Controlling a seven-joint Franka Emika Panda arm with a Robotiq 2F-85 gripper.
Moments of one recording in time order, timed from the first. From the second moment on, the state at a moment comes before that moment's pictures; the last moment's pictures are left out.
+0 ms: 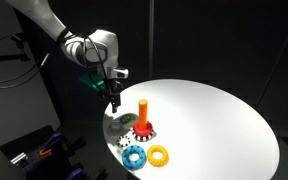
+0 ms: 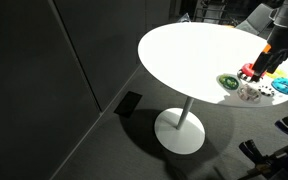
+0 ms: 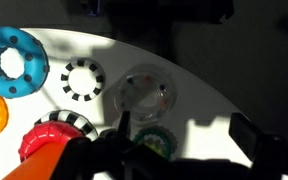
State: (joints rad) arm 0.01 0.02 0.00 -2.53 -0.02 2.41 0.00
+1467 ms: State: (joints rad) arm -0.02 0.21 -0.03 -2.62 0.00 2.83 0.00
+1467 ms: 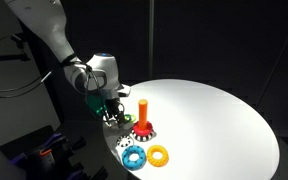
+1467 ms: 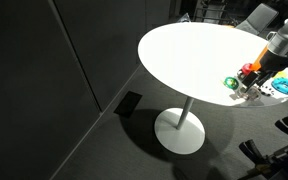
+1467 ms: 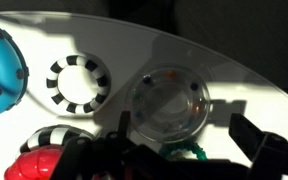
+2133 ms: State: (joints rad) arm -0.02 0.27 -0.03 -2.61 0.00 2.90 0.00
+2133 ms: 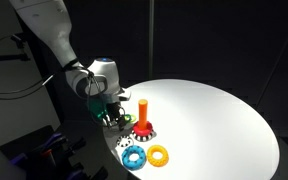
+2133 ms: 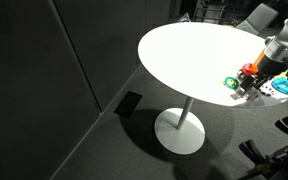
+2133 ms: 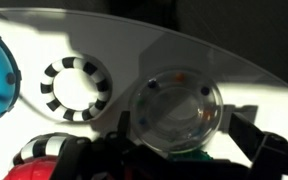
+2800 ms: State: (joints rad) arm -0.02 0.29 -0.03 -2.61 0.01 2.92 0.00
